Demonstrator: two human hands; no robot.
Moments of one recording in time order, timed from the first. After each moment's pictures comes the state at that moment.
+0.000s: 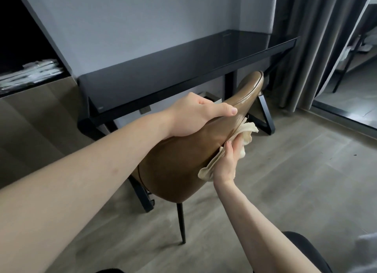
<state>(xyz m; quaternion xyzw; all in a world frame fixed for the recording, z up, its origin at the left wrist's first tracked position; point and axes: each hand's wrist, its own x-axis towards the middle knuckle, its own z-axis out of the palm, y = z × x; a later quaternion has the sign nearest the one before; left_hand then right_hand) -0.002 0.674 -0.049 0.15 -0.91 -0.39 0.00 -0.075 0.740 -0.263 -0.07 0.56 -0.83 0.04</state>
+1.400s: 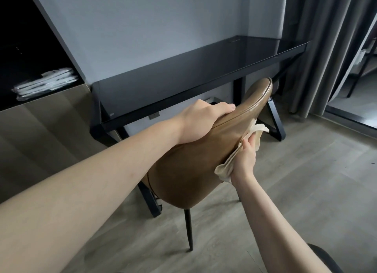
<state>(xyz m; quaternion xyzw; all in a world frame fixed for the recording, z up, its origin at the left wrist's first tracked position) -0.009 0.673 -0.049 0.18 -0.90 -0.40 0.03 -0.108 0.748 -0.233 0.01 0.52 -0.85 0.13</state>
